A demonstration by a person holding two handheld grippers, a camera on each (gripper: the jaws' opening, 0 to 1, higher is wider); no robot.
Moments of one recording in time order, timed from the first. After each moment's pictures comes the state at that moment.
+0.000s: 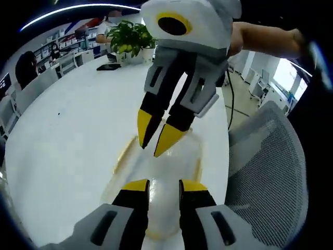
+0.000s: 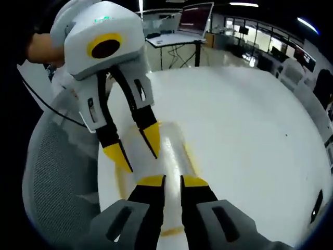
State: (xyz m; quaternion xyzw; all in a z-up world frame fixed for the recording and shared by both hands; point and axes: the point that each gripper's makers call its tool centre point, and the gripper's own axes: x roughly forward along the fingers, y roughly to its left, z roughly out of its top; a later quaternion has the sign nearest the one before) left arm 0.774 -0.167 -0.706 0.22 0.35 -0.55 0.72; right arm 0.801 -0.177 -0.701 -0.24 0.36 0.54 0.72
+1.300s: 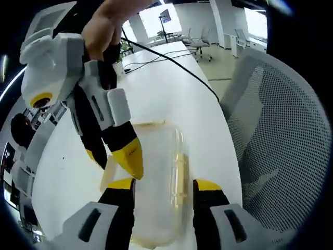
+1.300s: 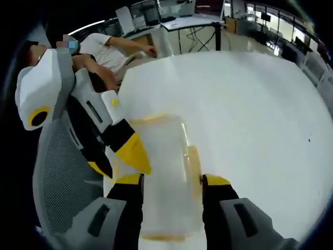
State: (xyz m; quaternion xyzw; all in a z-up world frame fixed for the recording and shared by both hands) left arm 0.746 -0.179 -0.721 0.41 0.19 -0.57 0.69; right arm 0.806 -0.168 -0.723 -0.25 0.43 0.60 0.62
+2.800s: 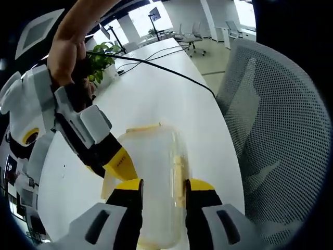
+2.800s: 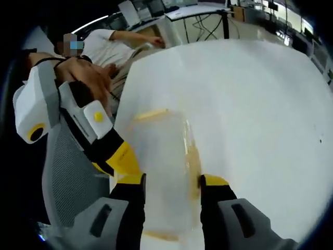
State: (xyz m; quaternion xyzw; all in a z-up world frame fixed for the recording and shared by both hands) left arm 0.745 -0.183 -0.717 0.42 0.19 -0.58 0.67; right arm 0.805 -0.165 -0.727 -0.26 0.48 0.62 0.57
